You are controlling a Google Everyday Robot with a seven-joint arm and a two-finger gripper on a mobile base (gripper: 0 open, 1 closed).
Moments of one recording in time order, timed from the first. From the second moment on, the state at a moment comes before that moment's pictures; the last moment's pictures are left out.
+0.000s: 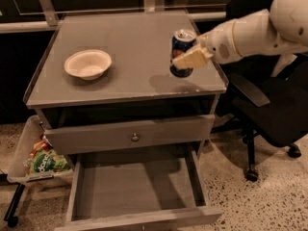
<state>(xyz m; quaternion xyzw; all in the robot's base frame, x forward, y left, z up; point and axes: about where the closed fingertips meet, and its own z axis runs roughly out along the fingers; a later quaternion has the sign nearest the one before) 0.629 -0.103 0.933 -0.44 0.75 0.20 0.44</state>
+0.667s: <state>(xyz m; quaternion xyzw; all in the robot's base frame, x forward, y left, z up) 0.612 -0.103 0.899 -0.44 0.77 0.21 0.41</state>
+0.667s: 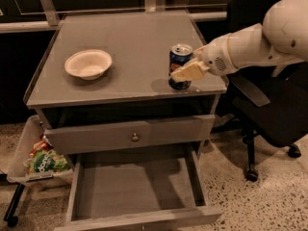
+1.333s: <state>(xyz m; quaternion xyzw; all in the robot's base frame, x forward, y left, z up) 0.577 -0.108 0.904 -0.44 0.78 0.19 0.40</state>
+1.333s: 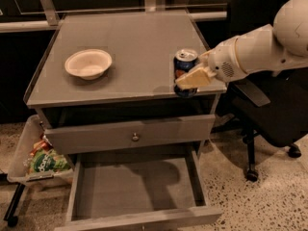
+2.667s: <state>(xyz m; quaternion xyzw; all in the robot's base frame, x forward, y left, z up) 0.489 -0.117 0.798 -0.37 0.83 0.24 0.33</state>
